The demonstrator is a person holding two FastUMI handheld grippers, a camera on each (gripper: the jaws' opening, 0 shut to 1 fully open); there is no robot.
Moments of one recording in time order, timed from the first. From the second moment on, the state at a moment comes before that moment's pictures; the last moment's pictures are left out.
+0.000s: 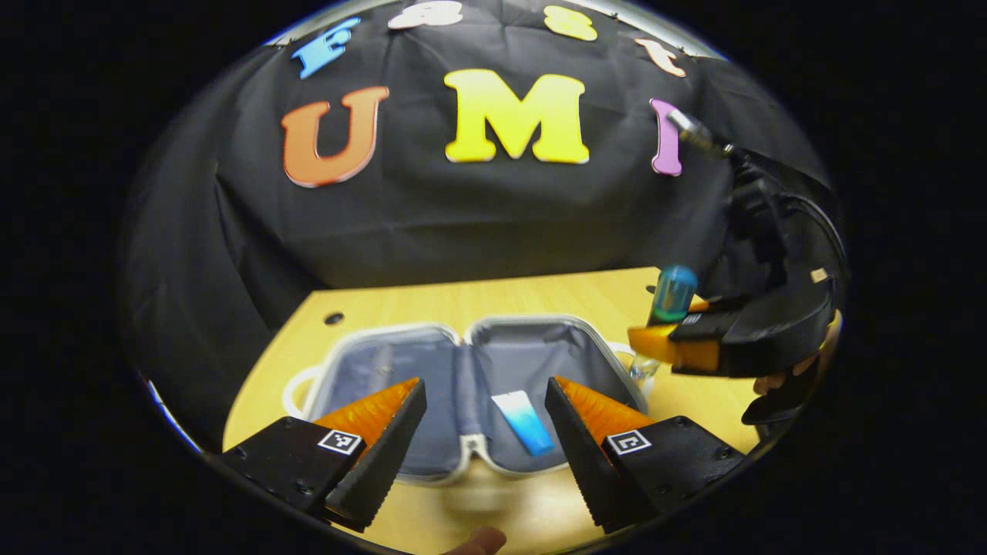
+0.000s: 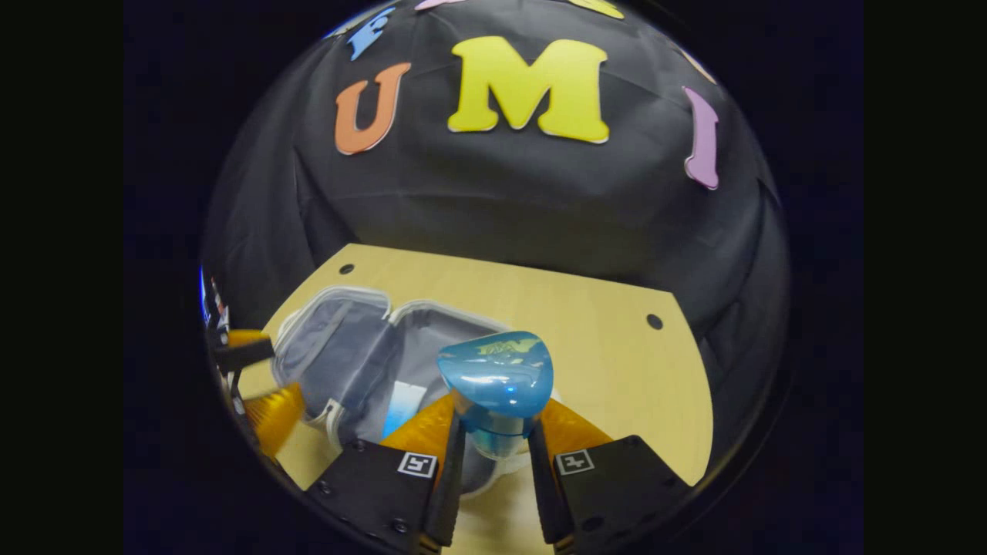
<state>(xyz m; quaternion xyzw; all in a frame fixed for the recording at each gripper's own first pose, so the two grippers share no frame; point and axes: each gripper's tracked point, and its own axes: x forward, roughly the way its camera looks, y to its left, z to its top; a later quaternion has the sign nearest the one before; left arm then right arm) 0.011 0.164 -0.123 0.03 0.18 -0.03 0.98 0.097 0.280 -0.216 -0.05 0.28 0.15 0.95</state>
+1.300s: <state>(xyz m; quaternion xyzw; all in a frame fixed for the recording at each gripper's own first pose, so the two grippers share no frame) -0.030 0.261 -0.079 0.00 0.13 0.05 0.99 0.118 0.334 -0.352 -0.02 0.46 0.09 0.88</state>
